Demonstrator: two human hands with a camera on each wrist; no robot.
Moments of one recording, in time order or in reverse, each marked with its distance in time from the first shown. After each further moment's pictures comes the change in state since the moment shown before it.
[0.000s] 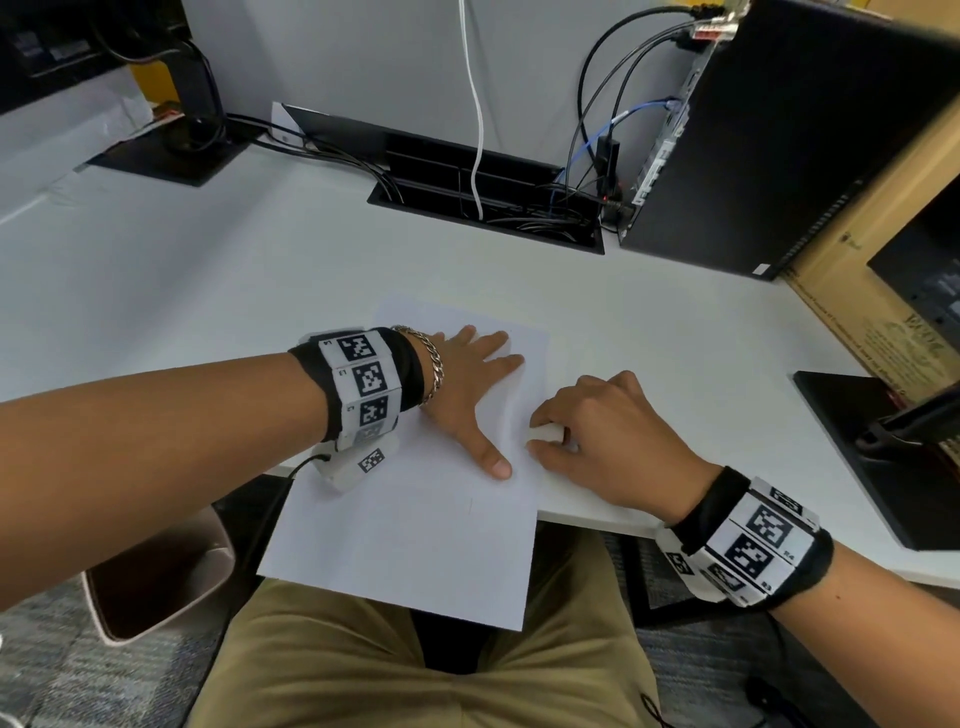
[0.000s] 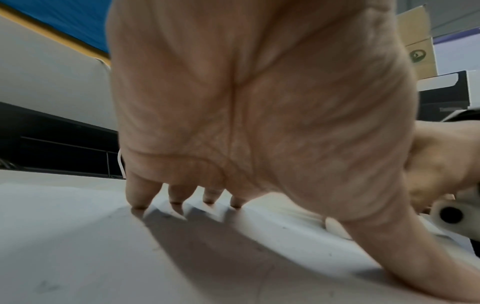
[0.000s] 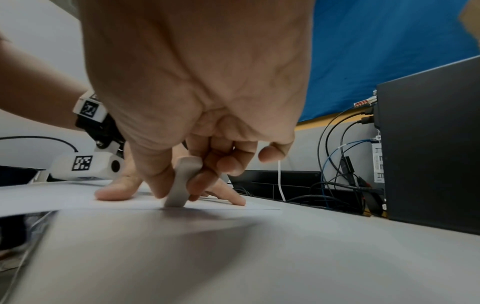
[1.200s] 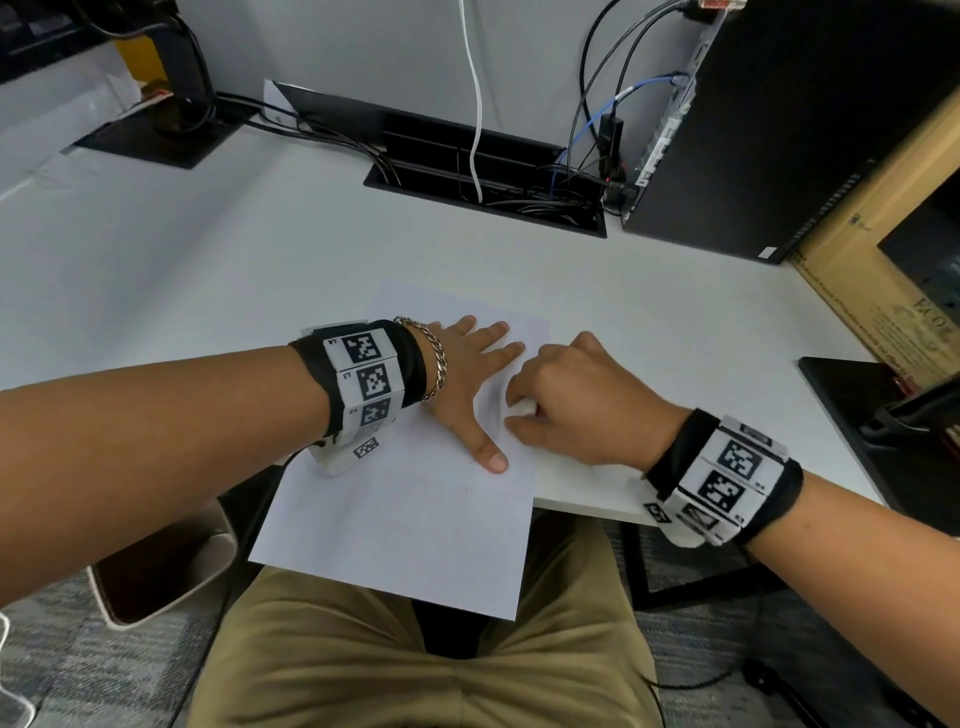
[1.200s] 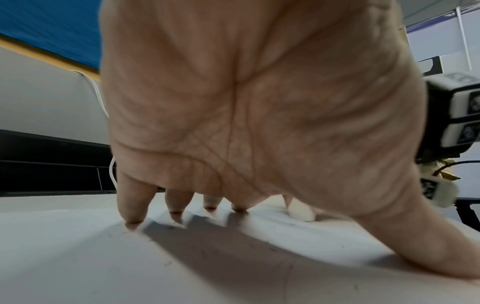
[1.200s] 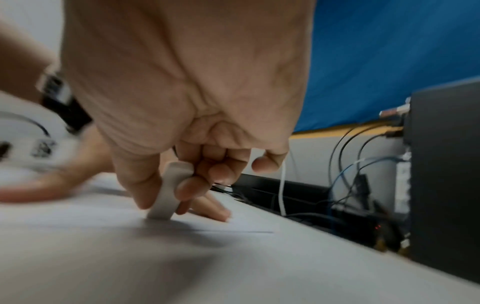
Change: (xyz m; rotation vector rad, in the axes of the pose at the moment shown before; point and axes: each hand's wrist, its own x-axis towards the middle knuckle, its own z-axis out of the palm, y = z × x) left_hand 0.009 -0.001 0.007 0.017 0.000 0.002; right_hand 0.036 -0.010 -0.011 -0.135 -0.105 -0.158
